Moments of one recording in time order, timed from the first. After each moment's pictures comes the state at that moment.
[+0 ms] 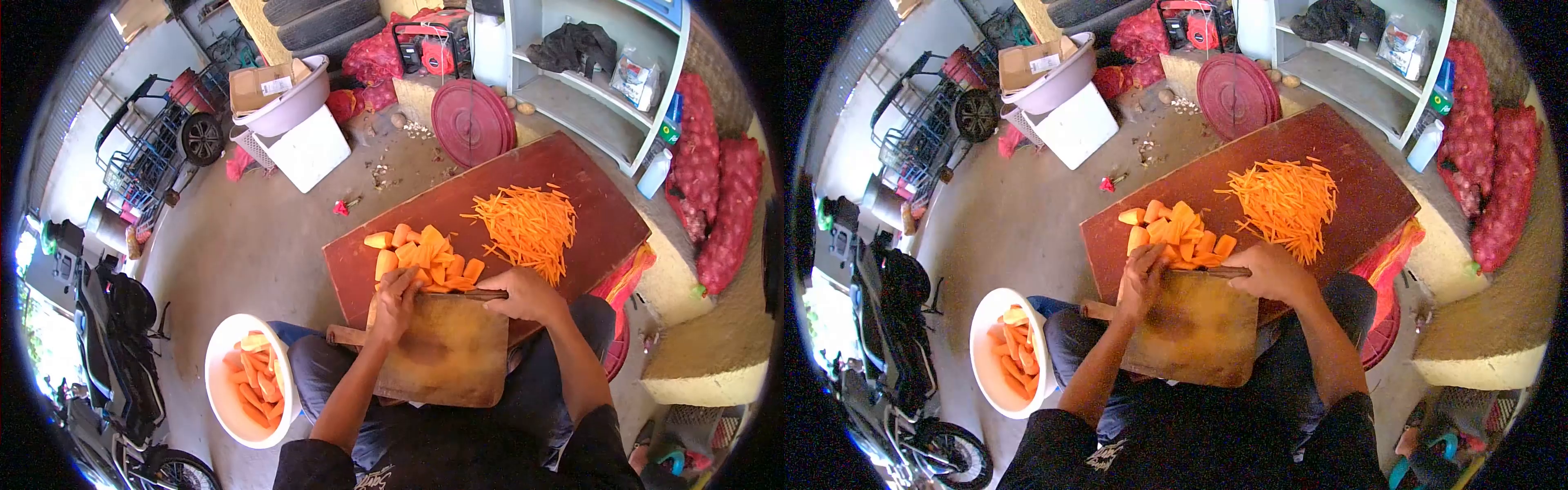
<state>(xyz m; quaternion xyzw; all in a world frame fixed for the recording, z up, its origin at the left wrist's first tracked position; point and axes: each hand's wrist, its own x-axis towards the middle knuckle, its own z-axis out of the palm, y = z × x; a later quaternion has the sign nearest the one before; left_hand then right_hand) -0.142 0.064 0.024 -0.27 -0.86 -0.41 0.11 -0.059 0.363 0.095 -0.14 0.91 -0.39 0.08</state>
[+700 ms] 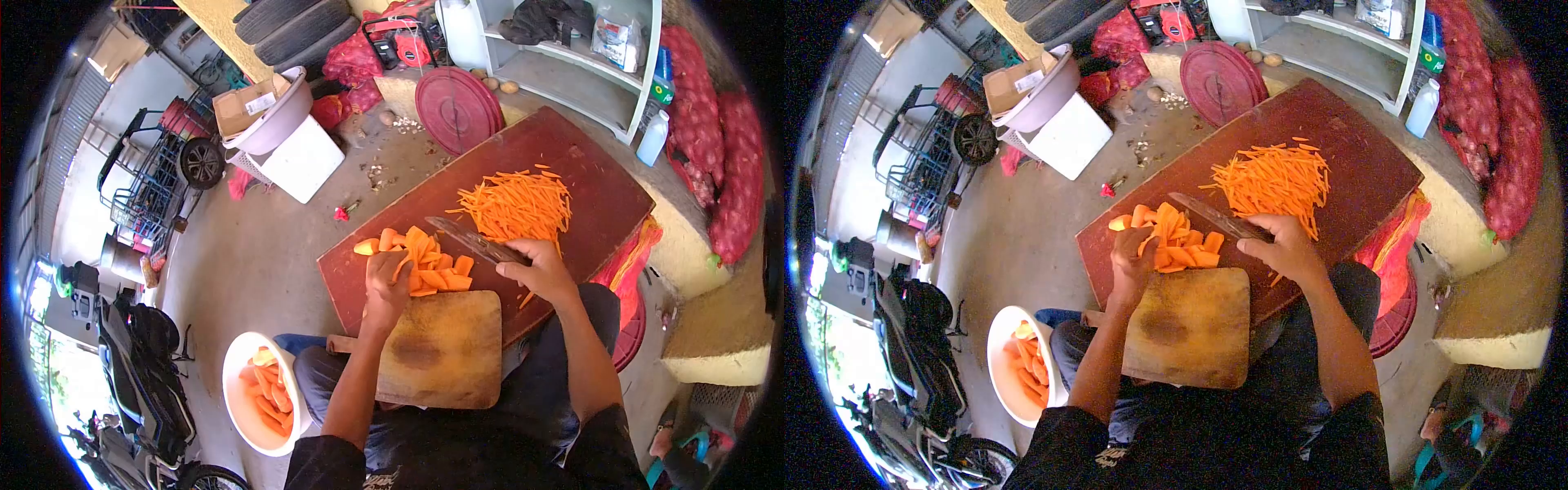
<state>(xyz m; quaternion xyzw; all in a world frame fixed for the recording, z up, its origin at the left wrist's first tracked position) -0.174 0.101 0.049 -0.31 -0.85 -0.39 0.18 -0.047 0.403 0.077 0.04 0.75 -0.66 -0.07</state>
